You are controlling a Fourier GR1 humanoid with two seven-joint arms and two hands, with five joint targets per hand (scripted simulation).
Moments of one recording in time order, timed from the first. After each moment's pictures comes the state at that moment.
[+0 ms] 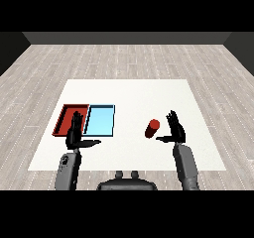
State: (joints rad) left arm 0.01 0.05 0.06 -1.60 0.06 -0.03 -0.37; right arm -0.15 -0.10 -0.16 -1.25 -0.18 0.24 -0.35
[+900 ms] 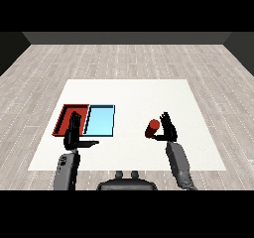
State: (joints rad) left arm 0.02 0.05 0.08 -1.62 0.09 -0.05 -0.37; right arm -0.24 -0.06 -0.15 -1.03 -0.20 0.22 -0.45
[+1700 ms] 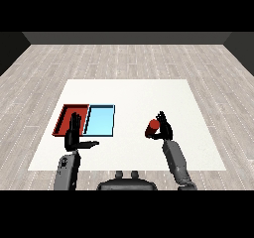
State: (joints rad) left arm 0.04 0.04 0.07 -1.63 0.08 -0.04 -0.38; right arm -0.31 -0.05 -0.12 -0.92 -0.20 0.21 -0.48
